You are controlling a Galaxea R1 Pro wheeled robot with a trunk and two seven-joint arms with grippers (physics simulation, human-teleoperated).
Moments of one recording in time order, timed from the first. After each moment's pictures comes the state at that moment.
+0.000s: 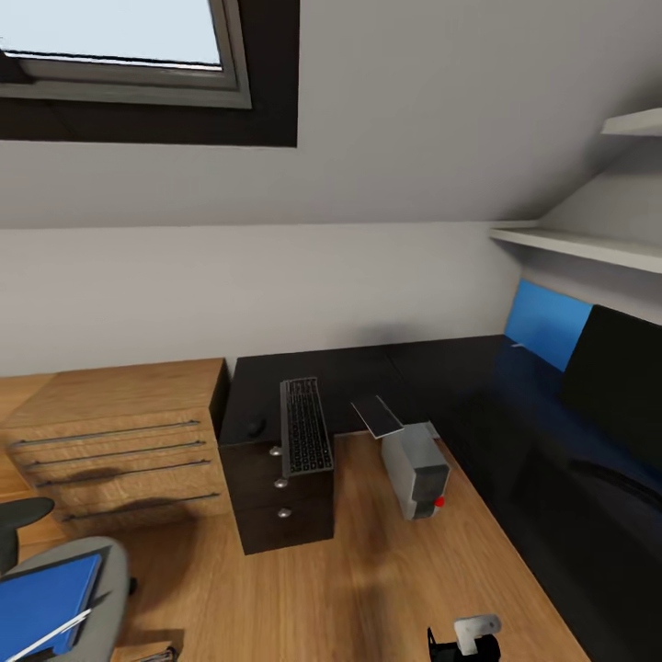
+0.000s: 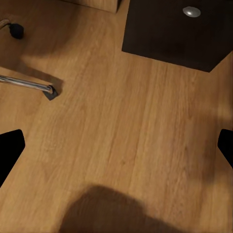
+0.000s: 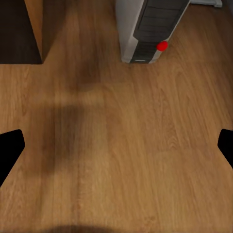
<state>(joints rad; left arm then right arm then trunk) -0.23 -0.05 -0.39 -0.22 0.69 -0.51 0.19 -0.45 0.01 0.29 0.02 -0.10 -0.51 -0.17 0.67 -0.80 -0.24</state>
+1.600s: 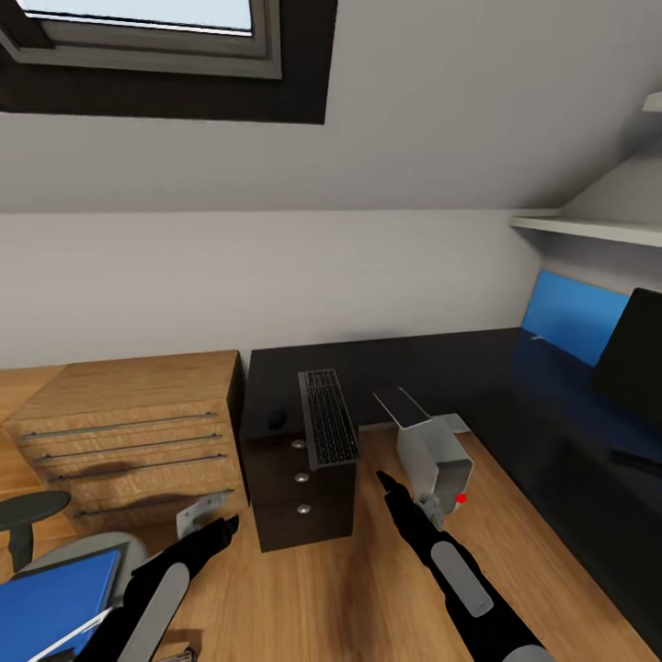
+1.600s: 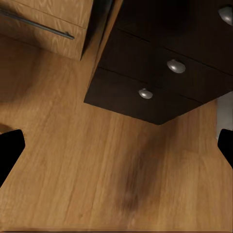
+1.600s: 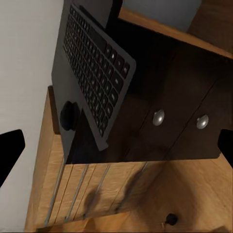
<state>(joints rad) -0.23 0.07 -0.12 -1.30 0.70 0.47 0.44 -0.45 0.03 0.19 -0.78 -1.26 0.10 0.10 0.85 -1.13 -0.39</state>
